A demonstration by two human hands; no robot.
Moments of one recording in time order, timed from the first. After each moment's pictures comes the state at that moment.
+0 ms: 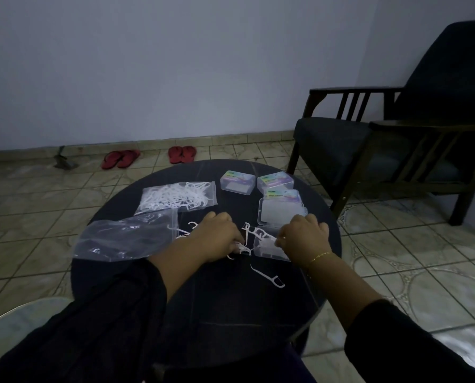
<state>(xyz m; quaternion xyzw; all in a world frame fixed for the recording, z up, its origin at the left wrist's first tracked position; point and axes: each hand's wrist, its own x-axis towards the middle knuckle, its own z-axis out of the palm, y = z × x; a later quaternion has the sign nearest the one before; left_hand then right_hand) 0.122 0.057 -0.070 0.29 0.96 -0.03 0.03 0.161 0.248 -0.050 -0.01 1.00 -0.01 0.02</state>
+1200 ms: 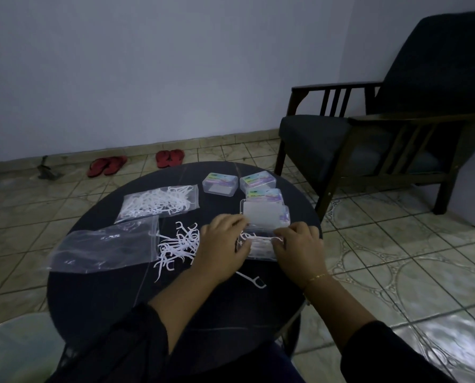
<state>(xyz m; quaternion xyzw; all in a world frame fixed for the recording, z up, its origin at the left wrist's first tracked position) 0.155 0.106 -0.091 0.20 0.96 0.16 -0.14 0.181 0.276 -0.087 0.06 0.98 -0.18 -0.12</state>
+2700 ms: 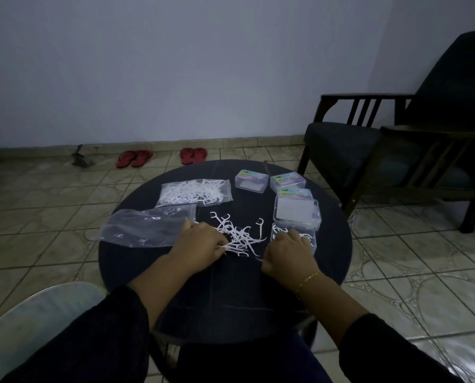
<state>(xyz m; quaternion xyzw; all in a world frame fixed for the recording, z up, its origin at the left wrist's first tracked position) 0.178 0.003 -0.079 0.18 0.98 0.03 -0.08 0.208 0.204 -0.069 -0.13 0.99 -0.03 -0.02</state>
